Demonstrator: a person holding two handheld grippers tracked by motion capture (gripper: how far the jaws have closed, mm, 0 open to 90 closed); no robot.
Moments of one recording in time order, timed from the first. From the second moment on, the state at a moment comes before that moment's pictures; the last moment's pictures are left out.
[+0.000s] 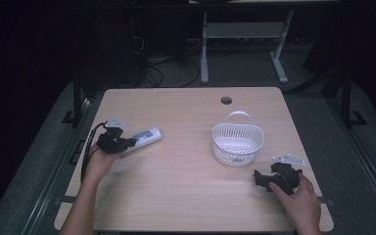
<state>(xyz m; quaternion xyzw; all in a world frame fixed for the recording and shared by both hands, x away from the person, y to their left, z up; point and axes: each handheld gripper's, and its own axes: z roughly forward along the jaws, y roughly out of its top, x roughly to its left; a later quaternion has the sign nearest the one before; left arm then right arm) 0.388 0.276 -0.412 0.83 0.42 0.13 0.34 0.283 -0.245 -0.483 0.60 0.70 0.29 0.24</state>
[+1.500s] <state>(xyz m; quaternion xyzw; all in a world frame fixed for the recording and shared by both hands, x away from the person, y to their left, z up) 0.499 0.230 -0.441 0.84 0.45 0.09 0.29 0.283 -0.245 -0.483 0.60 0.70 0.29 0.24</state>
